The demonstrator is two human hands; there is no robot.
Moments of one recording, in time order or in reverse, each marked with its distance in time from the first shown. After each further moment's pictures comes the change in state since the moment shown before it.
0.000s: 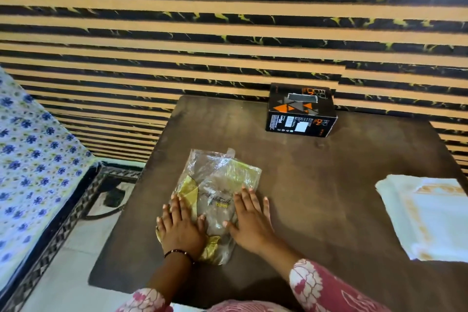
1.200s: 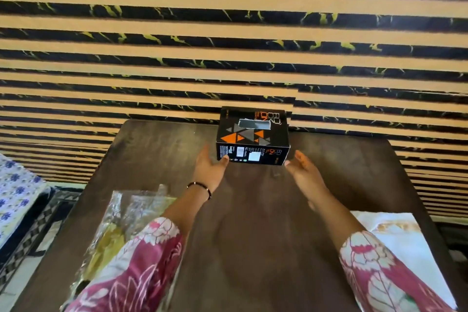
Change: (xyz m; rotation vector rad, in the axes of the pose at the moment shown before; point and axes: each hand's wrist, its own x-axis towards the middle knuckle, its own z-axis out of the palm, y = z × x) left_hand 0.124 0.271 -0.047 -0.816 -0.207 0.086; right_hand 0.055 0.206 -0.197 0.901 0.400 0.494
